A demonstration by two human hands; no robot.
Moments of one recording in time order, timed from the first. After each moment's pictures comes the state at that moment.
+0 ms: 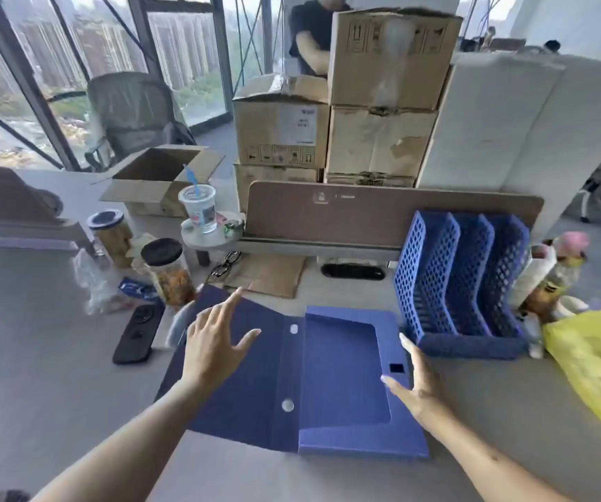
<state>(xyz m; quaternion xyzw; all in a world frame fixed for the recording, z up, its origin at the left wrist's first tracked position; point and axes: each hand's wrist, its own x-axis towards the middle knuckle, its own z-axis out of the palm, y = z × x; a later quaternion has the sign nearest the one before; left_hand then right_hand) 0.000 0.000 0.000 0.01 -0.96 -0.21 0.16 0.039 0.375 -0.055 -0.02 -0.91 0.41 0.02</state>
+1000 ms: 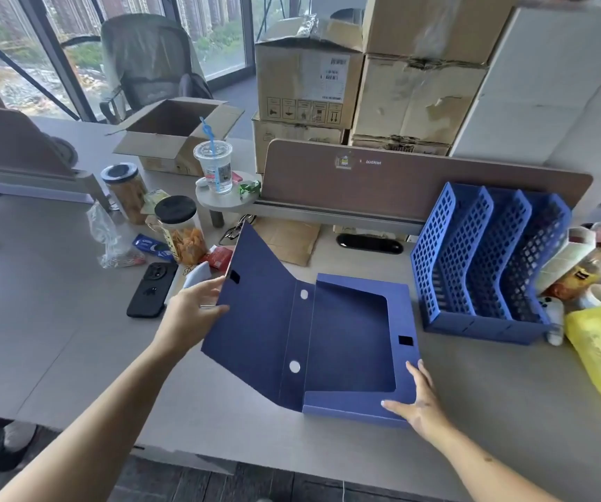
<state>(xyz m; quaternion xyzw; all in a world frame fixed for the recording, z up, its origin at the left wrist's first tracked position) 0.027 -0.039 0.031 0.13 -0.87 -0.47 0.01 0.070 0.366 -0.104 -0.14 -0.87 0.43 -0.18</state>
